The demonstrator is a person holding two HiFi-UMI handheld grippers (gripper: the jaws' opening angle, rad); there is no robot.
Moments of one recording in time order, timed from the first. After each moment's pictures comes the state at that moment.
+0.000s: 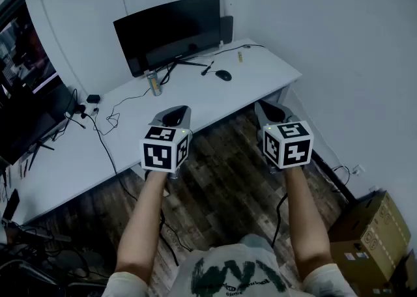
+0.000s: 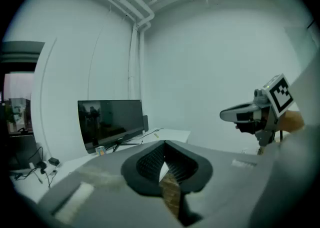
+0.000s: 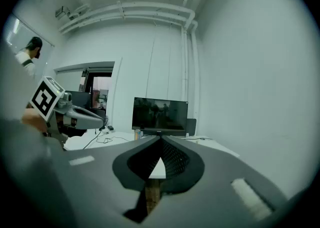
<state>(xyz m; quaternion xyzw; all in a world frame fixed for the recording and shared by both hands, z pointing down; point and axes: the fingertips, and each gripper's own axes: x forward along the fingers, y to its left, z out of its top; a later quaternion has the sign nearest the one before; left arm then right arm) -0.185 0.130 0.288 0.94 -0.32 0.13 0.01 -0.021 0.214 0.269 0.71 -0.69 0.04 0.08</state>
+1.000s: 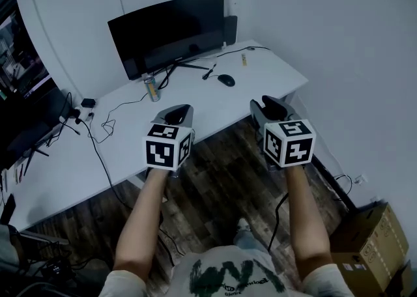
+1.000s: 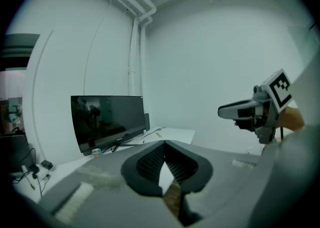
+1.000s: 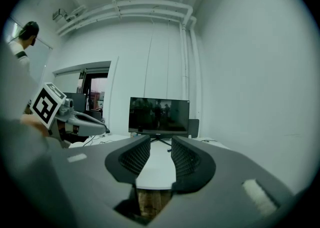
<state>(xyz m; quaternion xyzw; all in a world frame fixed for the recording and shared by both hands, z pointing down) -0.149 0.055 0.305 0.94 -0.32 0.14 0.01 0.008 0.134 0.274 0.71 -0.70 0.04 0.07</state>
